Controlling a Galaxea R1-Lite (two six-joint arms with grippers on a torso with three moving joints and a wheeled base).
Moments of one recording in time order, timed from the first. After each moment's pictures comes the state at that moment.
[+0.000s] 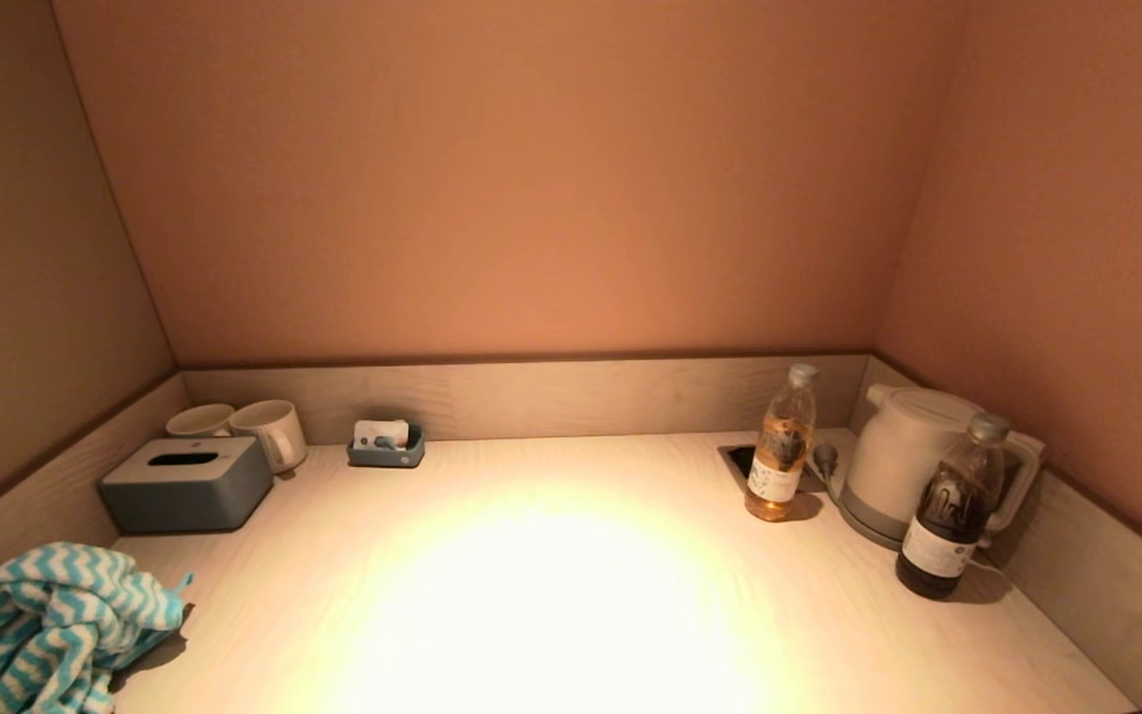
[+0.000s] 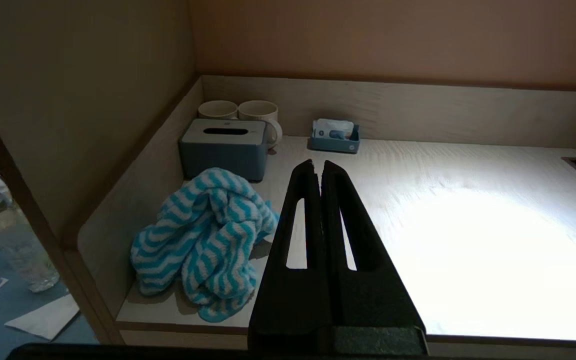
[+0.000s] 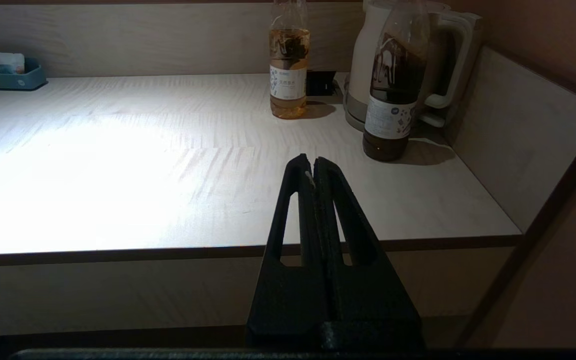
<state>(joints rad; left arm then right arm) -0.01 0.29 -0.52 0.20 0.05 -0.05 0.01 0.00 0.00 0.00 0.00 0.00</state>
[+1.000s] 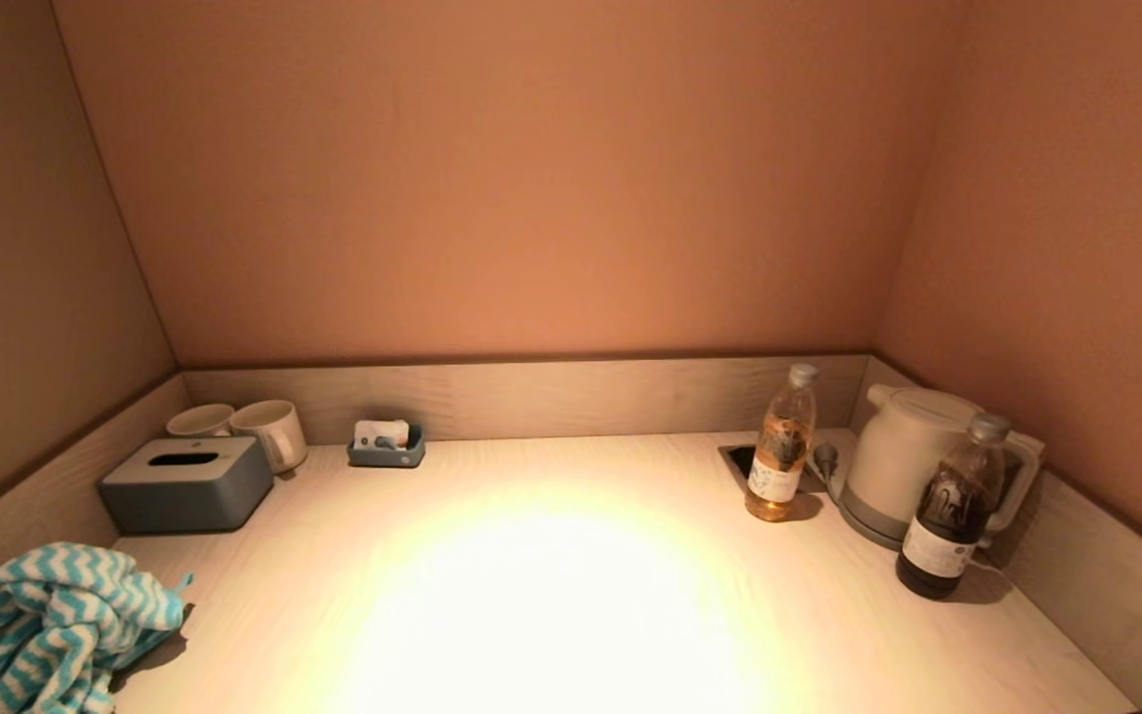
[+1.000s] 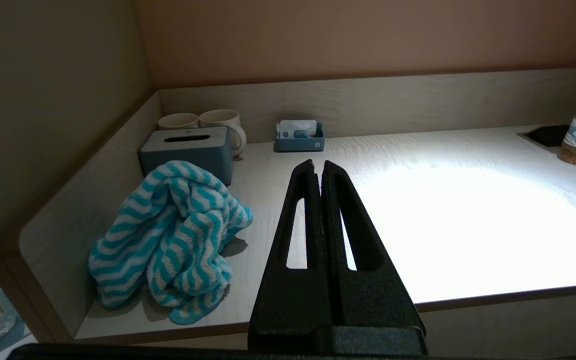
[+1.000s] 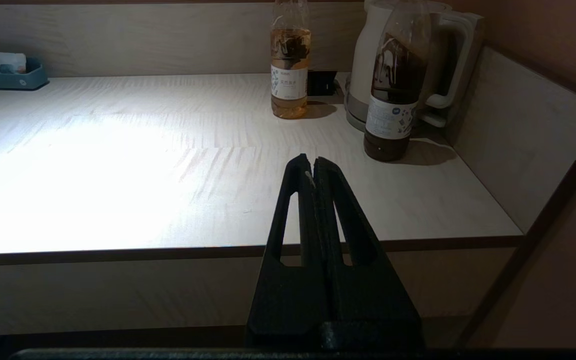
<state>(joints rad) 0.01 0.01 -0.30 0.16 -0.10 0.00 0.01 0.00 0.00 0.00 0.00 0.00</state>
